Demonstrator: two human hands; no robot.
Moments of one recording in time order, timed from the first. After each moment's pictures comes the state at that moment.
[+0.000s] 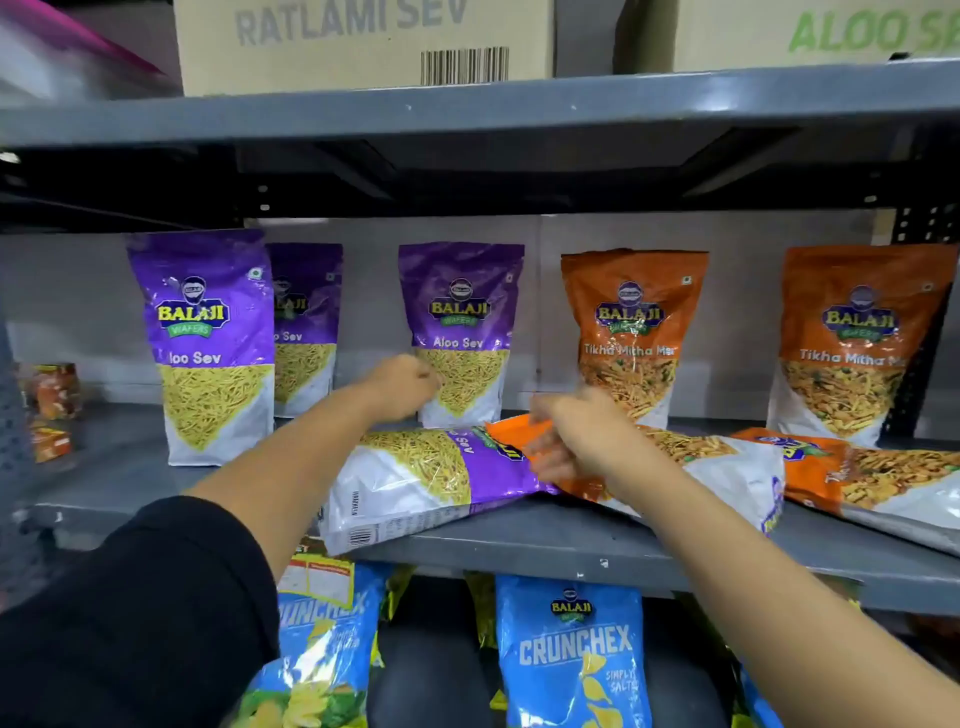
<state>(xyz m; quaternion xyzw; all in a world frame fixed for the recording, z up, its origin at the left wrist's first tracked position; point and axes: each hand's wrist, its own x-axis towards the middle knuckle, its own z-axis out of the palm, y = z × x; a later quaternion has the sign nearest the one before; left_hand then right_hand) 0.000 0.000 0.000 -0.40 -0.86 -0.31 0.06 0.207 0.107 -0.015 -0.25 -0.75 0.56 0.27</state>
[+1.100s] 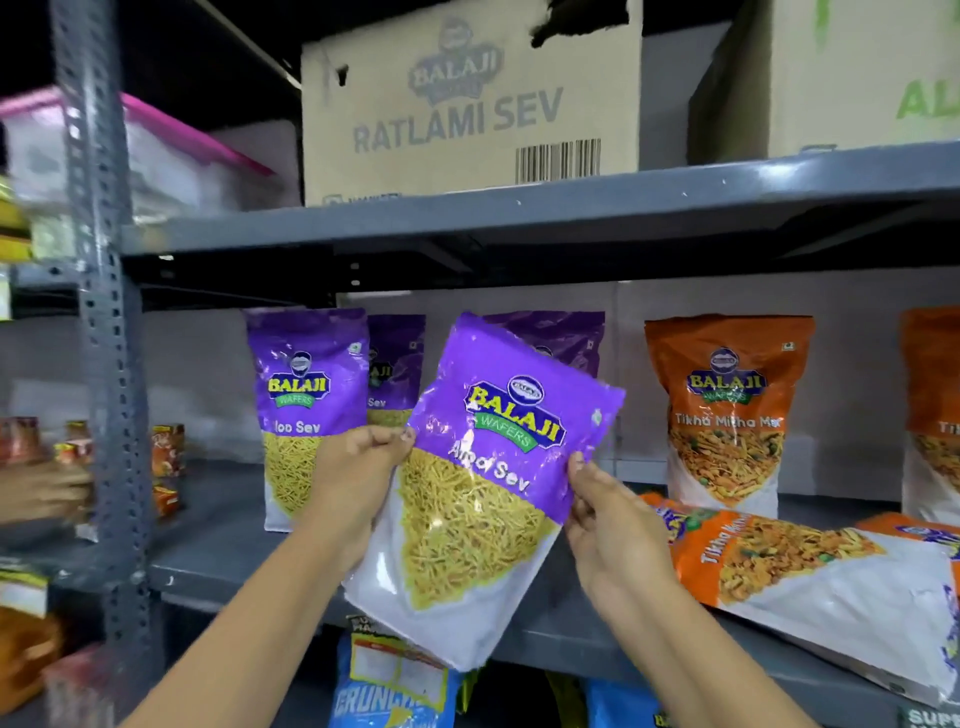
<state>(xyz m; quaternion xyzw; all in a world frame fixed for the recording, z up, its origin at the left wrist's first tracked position) 0.022 -0.113 -0.008 -0.21 -0.58 -0.78 0.05 0.146 0.048 -0.039 -0.05 -0.34 0.87 0.36</state>
